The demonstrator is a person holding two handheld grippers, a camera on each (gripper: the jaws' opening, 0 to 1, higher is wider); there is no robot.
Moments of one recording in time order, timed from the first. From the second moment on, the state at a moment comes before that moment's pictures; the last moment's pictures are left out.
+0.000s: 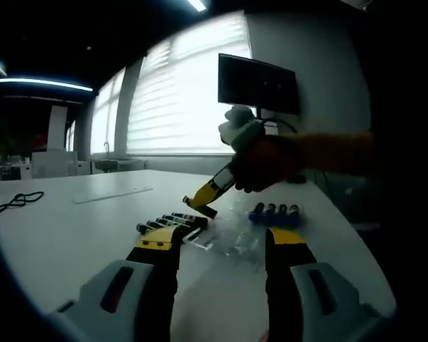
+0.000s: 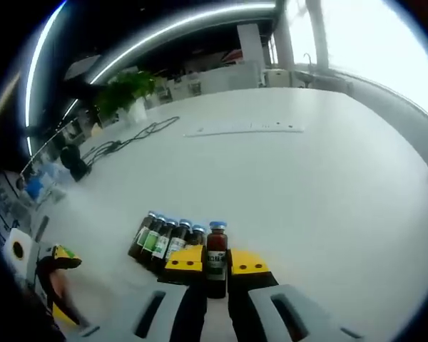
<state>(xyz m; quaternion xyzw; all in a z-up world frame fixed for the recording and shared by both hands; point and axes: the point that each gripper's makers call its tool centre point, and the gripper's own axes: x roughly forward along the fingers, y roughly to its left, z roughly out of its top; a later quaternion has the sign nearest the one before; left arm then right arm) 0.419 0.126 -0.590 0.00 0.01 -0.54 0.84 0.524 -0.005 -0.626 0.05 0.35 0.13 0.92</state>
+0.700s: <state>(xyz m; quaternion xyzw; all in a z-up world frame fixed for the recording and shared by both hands) 0.422 0.127 -0.588 -0.01 0.01 -0.53 0.85 0.500 -0.016 -0.596 0.06 0.30 0.15 0.94</state>
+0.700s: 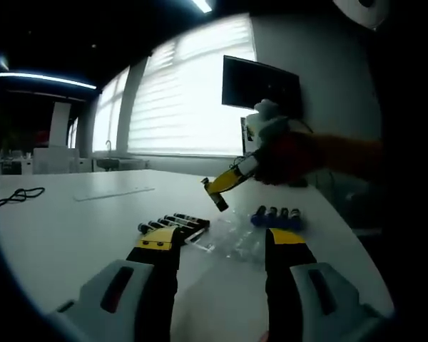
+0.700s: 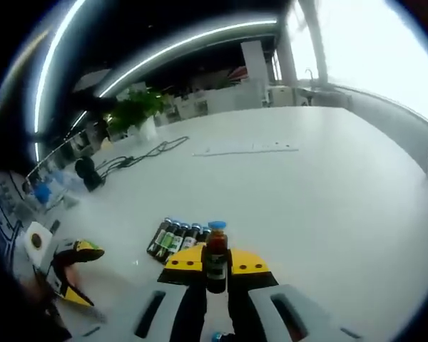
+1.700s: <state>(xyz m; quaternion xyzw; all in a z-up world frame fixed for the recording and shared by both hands) 0.424 0.127 -0.587 -0.01 0.01 -0.52 0.85 0.459 -0.041 -0.576 -0.15 0.26 0.24 0.92</state>
